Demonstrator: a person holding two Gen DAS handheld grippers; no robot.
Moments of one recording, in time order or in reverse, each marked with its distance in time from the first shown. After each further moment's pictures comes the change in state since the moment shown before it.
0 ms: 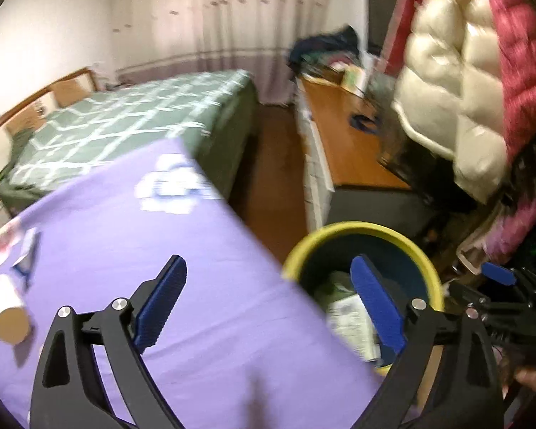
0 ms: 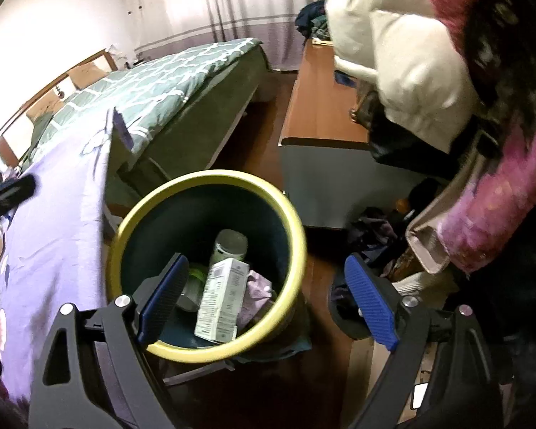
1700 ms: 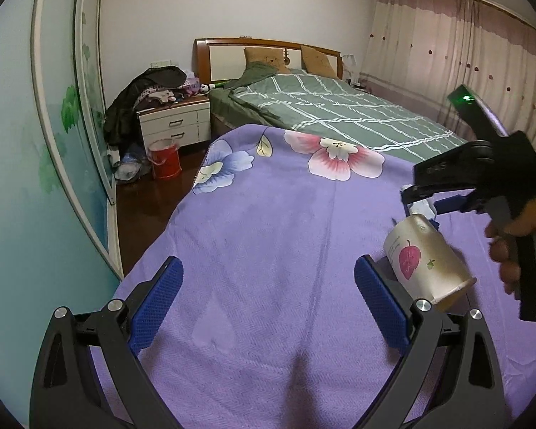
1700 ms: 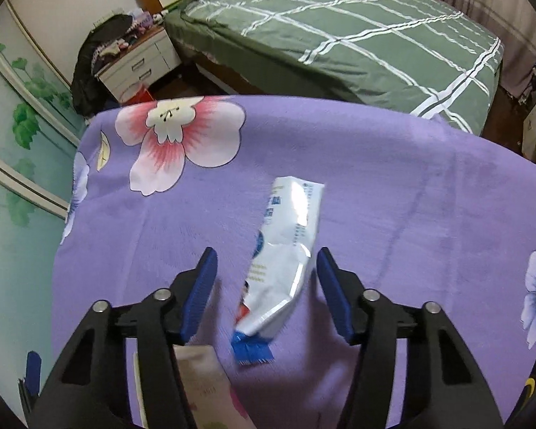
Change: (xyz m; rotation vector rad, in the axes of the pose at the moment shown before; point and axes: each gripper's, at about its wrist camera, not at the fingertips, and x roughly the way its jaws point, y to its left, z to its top) left arm -0.100 0.387 -0.168 -0.634 -0.078 0.654; right arm 0.157 0.601 0.077 -0.577 0.398 0.399
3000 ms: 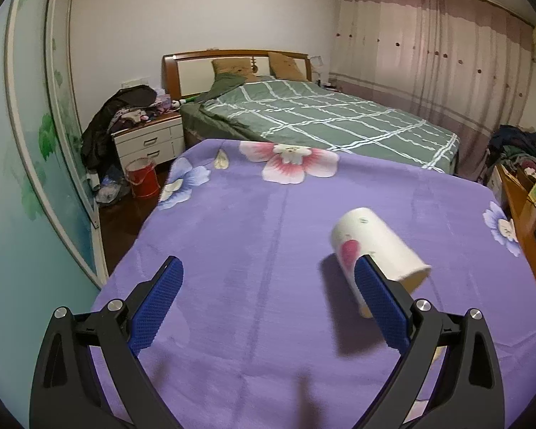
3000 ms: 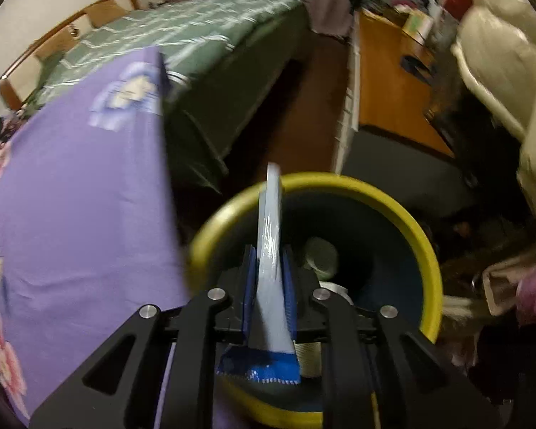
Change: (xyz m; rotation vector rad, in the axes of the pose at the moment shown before) left arm -0.027 -0.045 -0.002 0.108 -0.032 -0.085; right arm -0.162 -0.316 -0.322 0.484 -0.162 -0.365
